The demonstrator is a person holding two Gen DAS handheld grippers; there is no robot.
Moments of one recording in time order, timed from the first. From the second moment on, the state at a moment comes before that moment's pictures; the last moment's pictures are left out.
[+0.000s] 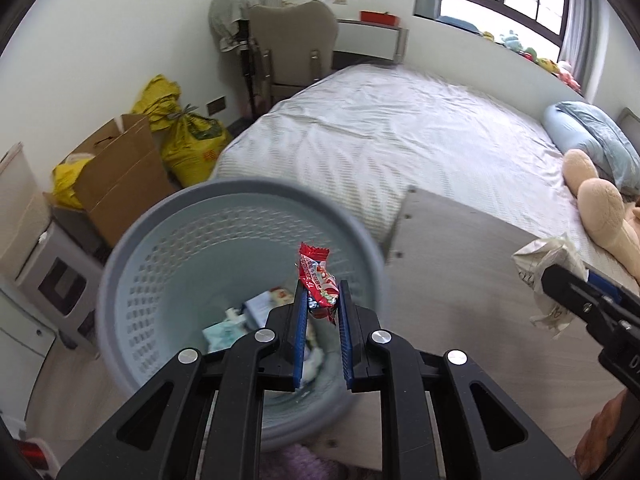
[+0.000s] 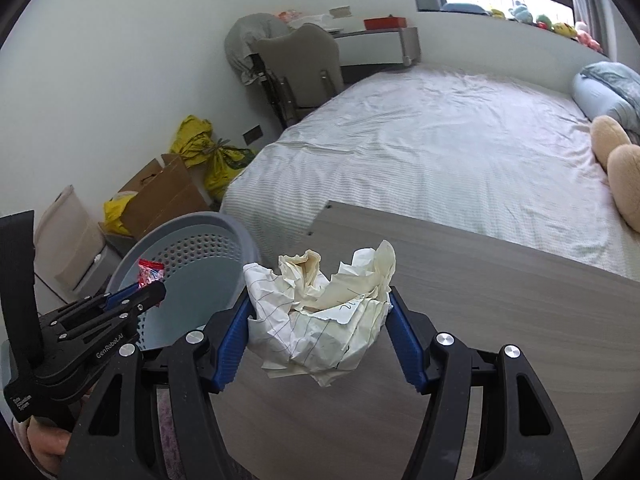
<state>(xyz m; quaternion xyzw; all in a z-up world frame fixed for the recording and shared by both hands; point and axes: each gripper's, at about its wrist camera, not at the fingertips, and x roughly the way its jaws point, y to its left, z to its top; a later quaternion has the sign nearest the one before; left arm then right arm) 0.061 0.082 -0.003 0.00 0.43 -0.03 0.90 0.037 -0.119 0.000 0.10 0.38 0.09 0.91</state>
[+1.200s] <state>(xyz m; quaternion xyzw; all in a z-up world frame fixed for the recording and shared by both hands) 0.076 0.195 -0.005 -0.05 0.43 0.05 0.90 0.093 0.013 -0.009 0.03 0.40 0.19 0.90</state>
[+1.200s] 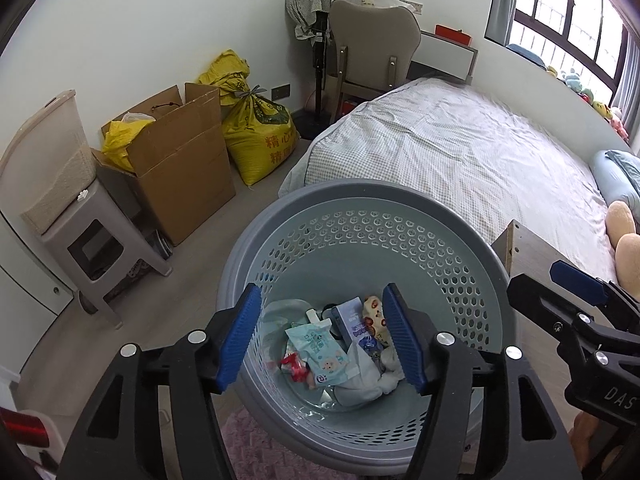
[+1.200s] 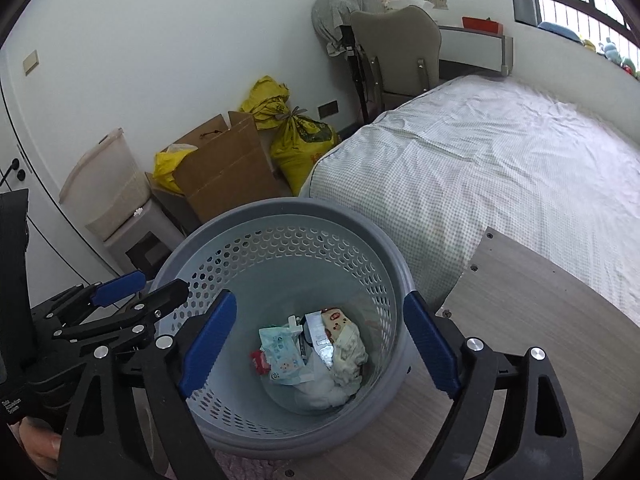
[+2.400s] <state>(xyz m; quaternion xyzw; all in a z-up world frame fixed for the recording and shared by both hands) 0.060 0.189 0.012 -0.04 0.41 0.06 0.91 0.083 0.002 -0.003 0.03 0.40 0.17 0.90</state>
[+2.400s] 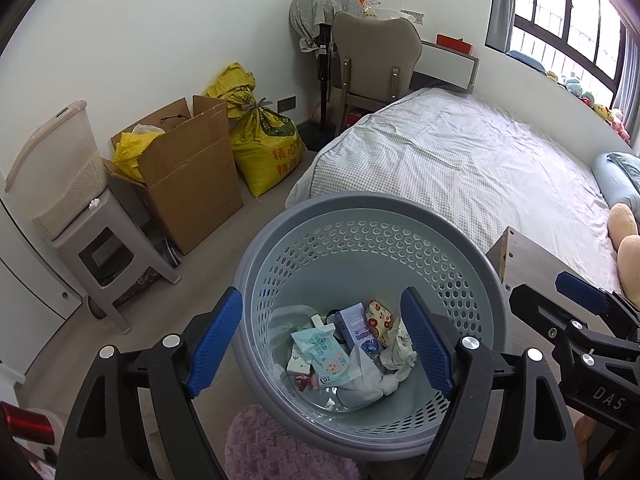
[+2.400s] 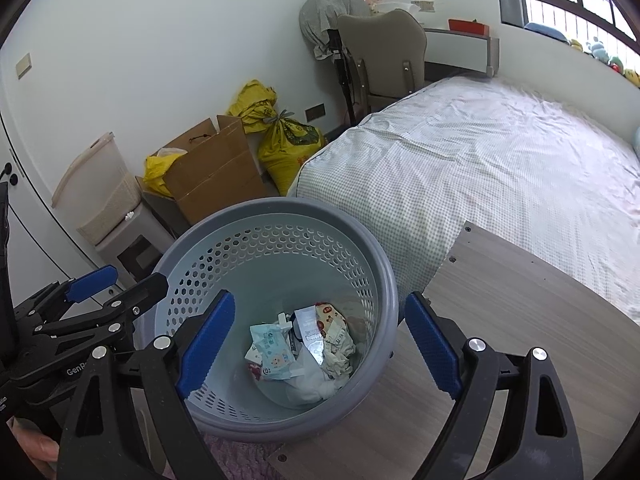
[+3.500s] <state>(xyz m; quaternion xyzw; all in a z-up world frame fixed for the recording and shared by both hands) 0.061 0.186 0.016 -0.02 0.41 0.08 0.91 0.076 0.002 0.003 0.02 0.39 0.16 0.91</state>
